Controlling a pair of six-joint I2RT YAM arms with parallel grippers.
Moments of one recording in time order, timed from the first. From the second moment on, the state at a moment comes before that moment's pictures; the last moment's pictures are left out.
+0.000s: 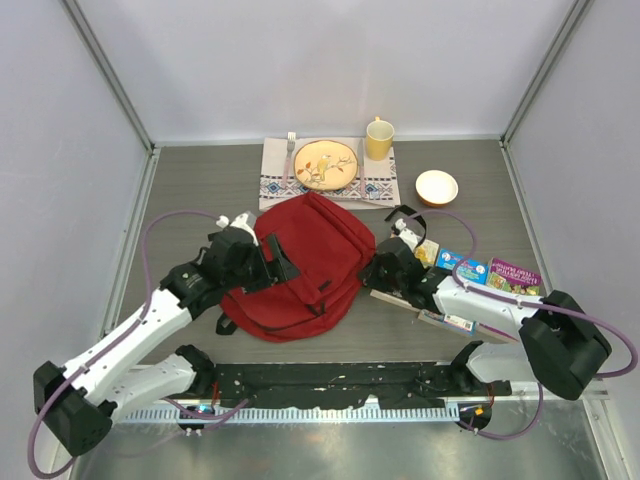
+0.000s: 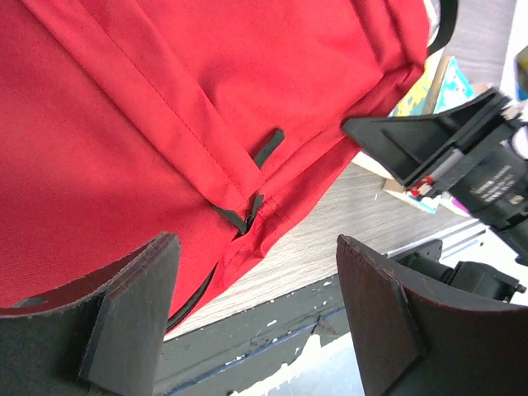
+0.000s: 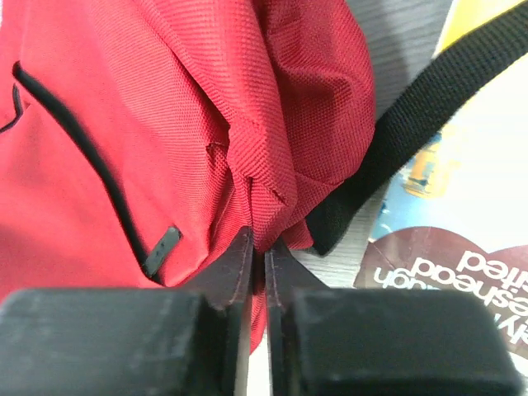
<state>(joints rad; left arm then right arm) -0.67 0.91 0.81 -0.59 0.00 -0.88 0.73 1.27 0.57 -0.06 0.15 0.97</state>
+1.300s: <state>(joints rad) -0.85 1.50 0.86 -0.04 0.08 -1.08 0.73 0.63 0.27 -0.08 0.62 1.10</state>
